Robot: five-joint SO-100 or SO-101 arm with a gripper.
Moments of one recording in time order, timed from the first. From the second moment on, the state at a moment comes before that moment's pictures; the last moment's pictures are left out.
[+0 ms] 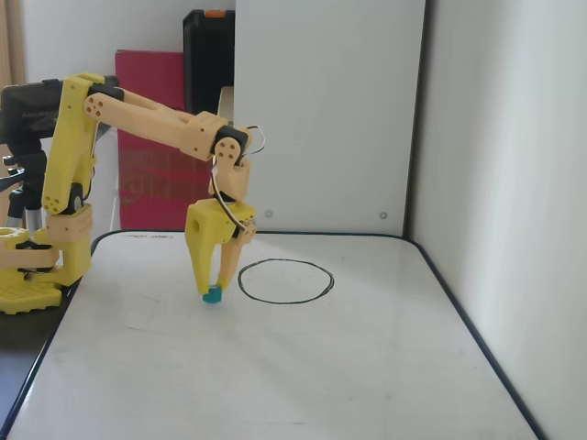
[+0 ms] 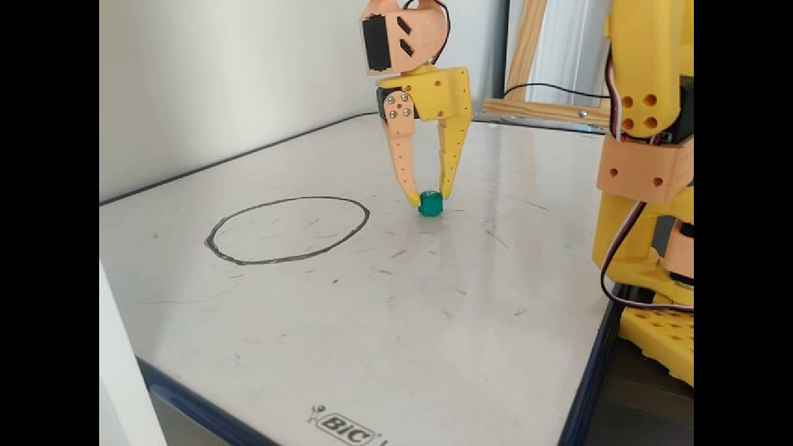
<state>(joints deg) 8.1 81.5 90.3 81.5 -54.4</state>
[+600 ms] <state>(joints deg) -13.8 70.6 70.1 77.8 -31.2</state>
